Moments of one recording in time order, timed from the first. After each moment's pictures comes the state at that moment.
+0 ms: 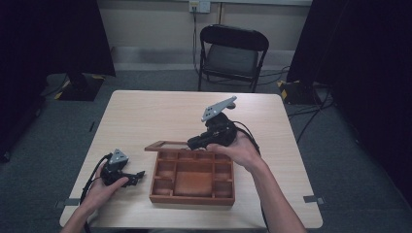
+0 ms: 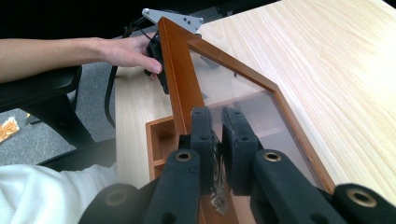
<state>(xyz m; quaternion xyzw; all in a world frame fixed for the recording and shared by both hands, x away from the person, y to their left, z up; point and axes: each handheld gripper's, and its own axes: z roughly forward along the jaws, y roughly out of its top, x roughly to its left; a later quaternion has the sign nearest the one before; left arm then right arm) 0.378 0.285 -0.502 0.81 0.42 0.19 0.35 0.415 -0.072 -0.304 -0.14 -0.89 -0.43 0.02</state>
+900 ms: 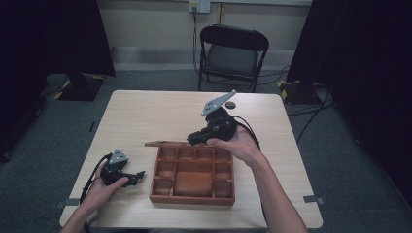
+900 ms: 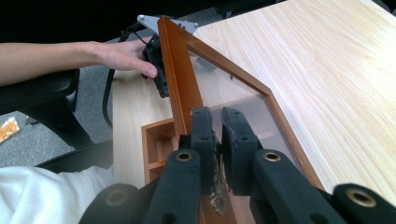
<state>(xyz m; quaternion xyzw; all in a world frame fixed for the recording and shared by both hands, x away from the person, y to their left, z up) 0.378 0.285 -0.502 0.81 0.42 0.19 0.35 0.425 -0.072 -0.297 -0.14 -0.89 -0.43 0.02</state>
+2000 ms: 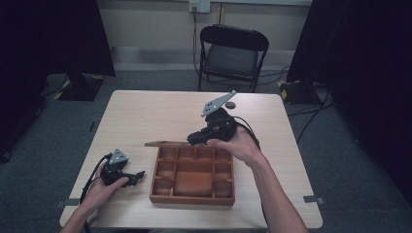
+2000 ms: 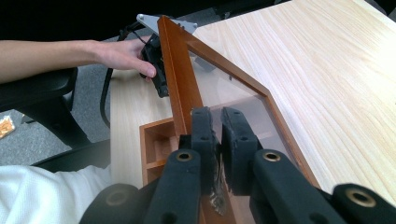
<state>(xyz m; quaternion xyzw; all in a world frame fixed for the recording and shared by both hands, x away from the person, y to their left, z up) 0.378 0.285 -0.502 0.81 0.42 0.18 0.35 0.424 -0.072 -0.296 -0.14 -0.89 -0.43 0.01</state>
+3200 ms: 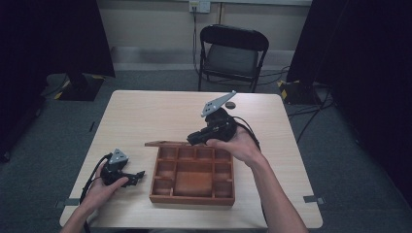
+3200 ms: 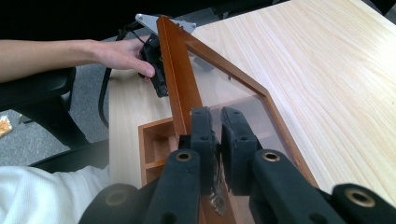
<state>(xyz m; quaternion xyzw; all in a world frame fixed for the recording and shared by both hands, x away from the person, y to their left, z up) 0.379 0.286 -0.502 0.82 0.42 0.18 0.35 0.423 -0.071 -0.296 -0.14 -0.89 -0.43 0.01</state>
